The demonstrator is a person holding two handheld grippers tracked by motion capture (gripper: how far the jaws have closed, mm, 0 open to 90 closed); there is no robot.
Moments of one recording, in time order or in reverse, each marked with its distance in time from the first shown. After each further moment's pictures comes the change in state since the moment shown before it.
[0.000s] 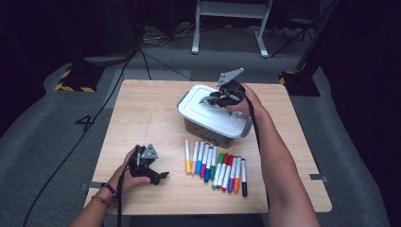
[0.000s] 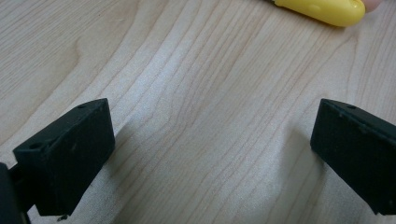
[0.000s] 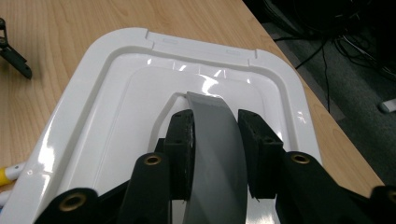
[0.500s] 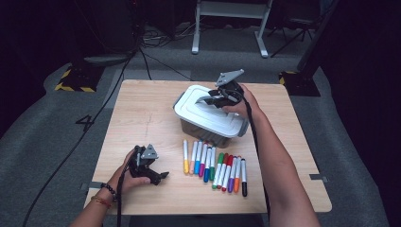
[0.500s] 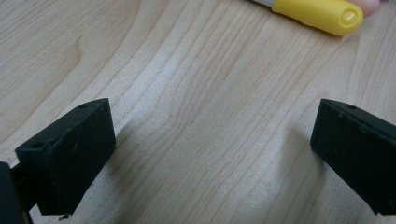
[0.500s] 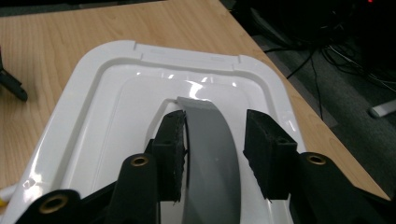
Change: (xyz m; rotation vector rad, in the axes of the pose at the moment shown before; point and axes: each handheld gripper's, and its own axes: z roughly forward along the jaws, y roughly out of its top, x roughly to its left) left arm -0.001 0.000 -0.001 0.001 0.010 -0.007; right arm 0.007 0.002 -0.002 -0.062 -0.045 0.055
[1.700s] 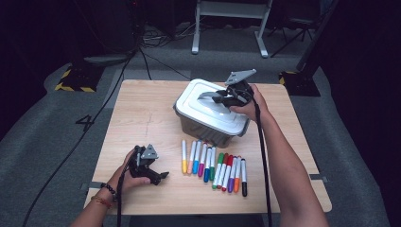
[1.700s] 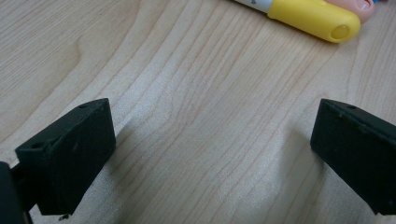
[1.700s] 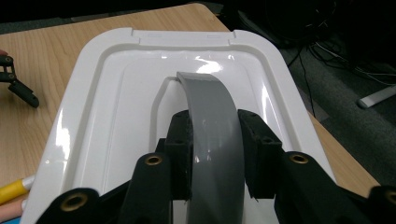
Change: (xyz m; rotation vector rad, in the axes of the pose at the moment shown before) left arm 0.000 0.000 0.000 0.000 0.000 -0.001; right arm 0.004 -0.005 -0.032 -0.021 -0.041 0.046
